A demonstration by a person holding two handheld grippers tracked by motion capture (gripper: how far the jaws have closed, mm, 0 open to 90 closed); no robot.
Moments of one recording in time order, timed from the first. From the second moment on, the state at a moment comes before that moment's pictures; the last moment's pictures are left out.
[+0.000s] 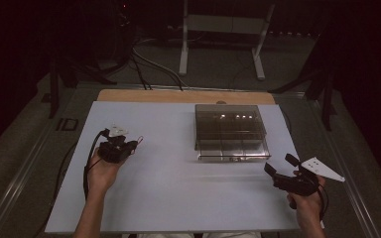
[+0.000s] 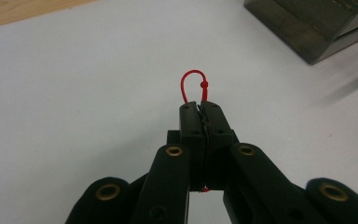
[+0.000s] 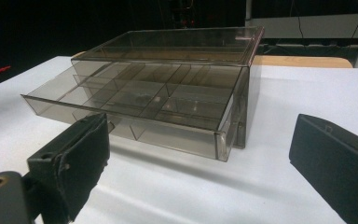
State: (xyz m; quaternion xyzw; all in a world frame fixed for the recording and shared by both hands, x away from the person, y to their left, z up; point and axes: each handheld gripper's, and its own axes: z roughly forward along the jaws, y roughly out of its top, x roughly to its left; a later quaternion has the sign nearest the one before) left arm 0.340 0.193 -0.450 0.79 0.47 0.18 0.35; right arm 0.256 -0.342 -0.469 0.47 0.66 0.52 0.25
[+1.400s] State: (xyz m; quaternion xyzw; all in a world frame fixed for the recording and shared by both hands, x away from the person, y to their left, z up) left arm 0.350 0.153 -0.435 0.79 0.44 0.16 0.39; right arm 0.256 -0.343 -0.469 0.47 0.66 0.52 0.25
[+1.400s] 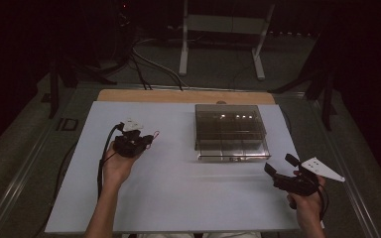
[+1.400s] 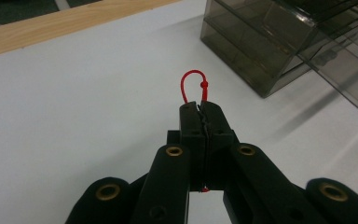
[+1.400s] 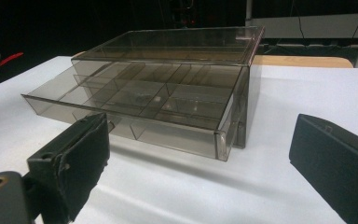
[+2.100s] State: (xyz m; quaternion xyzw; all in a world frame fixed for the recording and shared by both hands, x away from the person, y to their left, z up) left arm 0.354 0.134 -0.430 0.79 0.42 0.15 0.41; right arm 0.256 -0.343 -0.470 0.47 0.66 0.52 0.25
